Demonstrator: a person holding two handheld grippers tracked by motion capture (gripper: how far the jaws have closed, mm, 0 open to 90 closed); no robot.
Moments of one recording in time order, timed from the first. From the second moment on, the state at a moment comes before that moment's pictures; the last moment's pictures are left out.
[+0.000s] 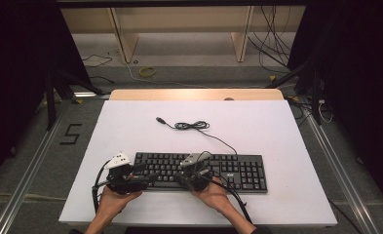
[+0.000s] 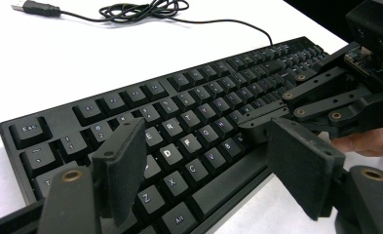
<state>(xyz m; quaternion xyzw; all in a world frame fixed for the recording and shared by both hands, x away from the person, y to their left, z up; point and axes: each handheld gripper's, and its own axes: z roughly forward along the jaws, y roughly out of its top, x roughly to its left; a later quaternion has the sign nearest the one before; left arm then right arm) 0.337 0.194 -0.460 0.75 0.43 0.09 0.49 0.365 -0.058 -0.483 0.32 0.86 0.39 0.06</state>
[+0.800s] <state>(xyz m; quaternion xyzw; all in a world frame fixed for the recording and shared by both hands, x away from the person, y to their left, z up) 0.344 0.194 -0.461 0.75 0.44 0.08 0.49 0.364 -0.094 -0.461 0.34 0.82 0.45 0.06</state>
